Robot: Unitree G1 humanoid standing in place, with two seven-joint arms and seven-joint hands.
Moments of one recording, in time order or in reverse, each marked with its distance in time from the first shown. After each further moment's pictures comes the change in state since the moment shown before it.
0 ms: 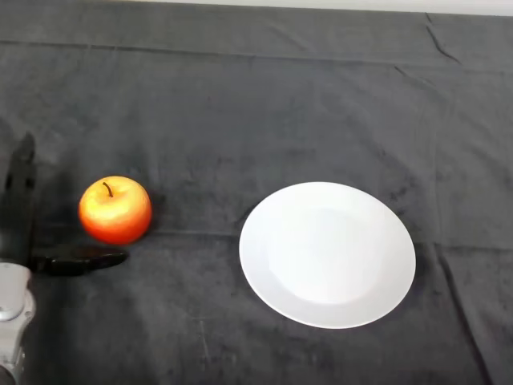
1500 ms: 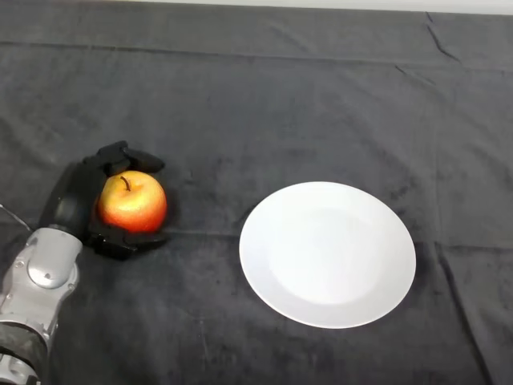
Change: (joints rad) left arm -0.110 -0.039 -0.131 0.003 0.136 0.016 -0.029; right arm -0.001 -0.001 -0.004 -0.001 0.000 0.000 0.000
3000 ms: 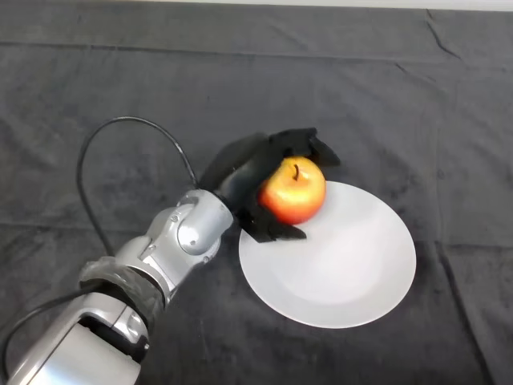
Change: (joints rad) left arm -0.218 -0.247 -0.341 0.030 0.152 -0.082 0.058; right arm -0.004 -0.003 -0.005 0.000 0.001 0.000 0.000
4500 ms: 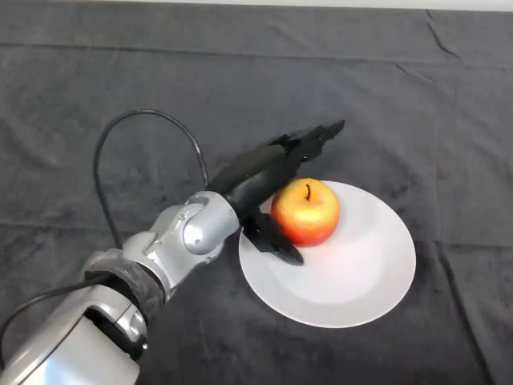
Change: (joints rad) left arm -0.031 0.030 -0.154 0.009 -0.081 0.025 -0.066; right arm -0.002 0.000 0.000 0.001 0.000 0.000 0.000
